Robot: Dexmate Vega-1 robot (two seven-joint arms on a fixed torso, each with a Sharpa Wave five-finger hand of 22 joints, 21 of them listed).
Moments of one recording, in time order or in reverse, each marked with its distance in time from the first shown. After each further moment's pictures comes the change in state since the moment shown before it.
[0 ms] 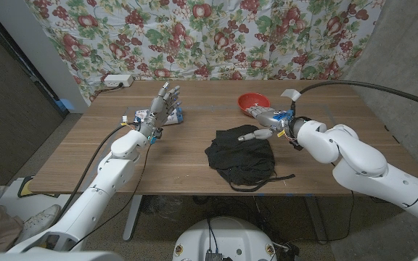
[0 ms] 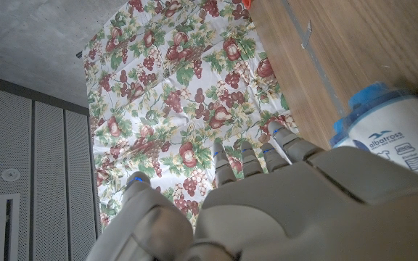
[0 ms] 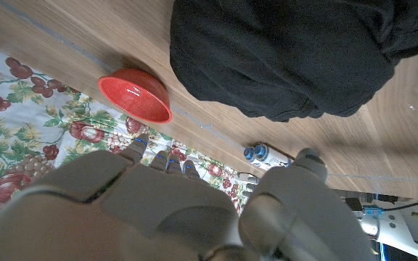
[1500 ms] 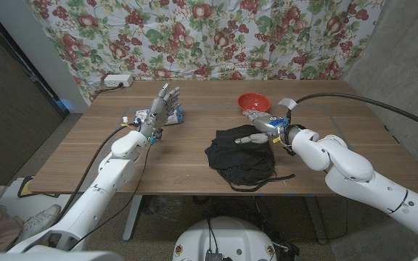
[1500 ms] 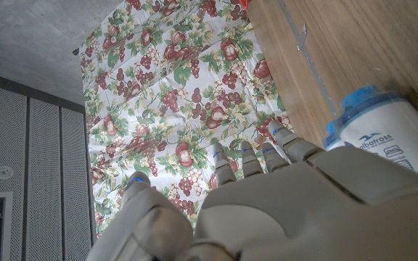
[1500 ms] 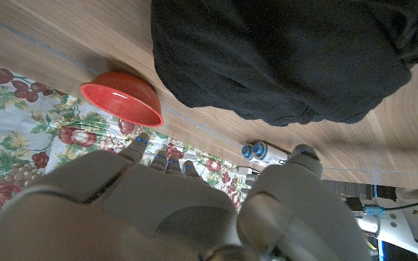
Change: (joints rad) left arm -0.012 -0.011 -0.003 0.029 -0.004 0.003 -0.016; left_hand 0.000 0.000 -0.004 0.004 0.000 0.000 0.000 0.000 0.000 0.000 0.000 0.000 0.000 0.000 0.000 0.005 0.000 0.000 0.000 0.000 0.000; right arm -0.026 0.086 -0.010 0.126 -0.007 0.099 -0.117; right_hand 0.025 0.025 0.008 -0.008 0.029 0.000 0.011 0.000 0.000 -0.005 0.005 0.000 0.000 0.000 0.000 0.005 0.000 0.013 -0.006 0.000 0.000
